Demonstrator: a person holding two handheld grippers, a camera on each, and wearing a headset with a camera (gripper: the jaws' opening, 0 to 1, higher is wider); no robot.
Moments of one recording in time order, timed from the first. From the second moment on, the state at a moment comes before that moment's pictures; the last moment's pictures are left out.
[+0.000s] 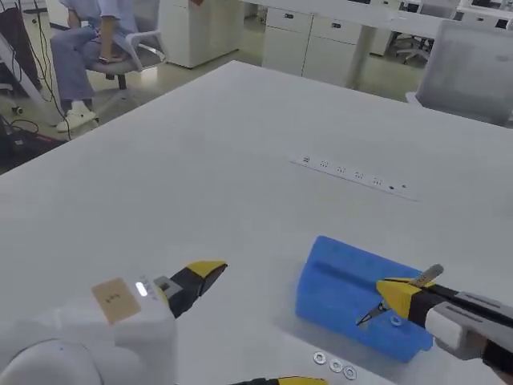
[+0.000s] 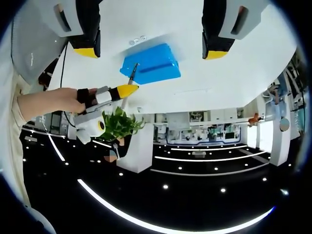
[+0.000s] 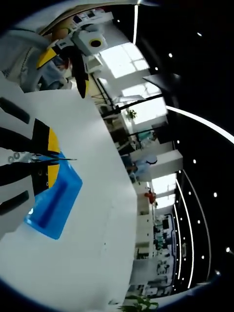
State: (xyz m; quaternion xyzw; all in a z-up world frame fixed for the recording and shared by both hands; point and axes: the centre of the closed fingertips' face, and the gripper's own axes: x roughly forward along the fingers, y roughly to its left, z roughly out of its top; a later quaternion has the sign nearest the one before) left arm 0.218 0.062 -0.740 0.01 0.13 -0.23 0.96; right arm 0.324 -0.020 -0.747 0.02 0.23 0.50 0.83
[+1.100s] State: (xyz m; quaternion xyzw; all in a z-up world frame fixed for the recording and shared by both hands) left arm 0.218 0.064 -0.744 0.01 0.14 -0.23 0.96; right arm 0.388 -0.028 -0.804 -0.04 0.30 0.45 0.84
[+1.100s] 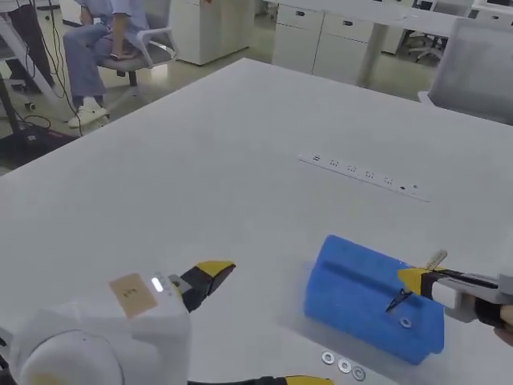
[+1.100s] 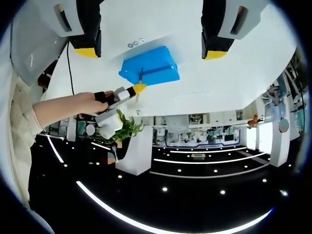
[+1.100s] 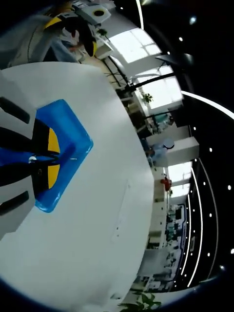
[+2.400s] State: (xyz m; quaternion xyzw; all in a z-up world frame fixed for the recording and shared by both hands) left arm 0.218 0.064 -0.746 0.01 0.14 -0.23 0.96; right arm 0.353 -0.027 -0.750 -0.07 0.23 0.49 0.84
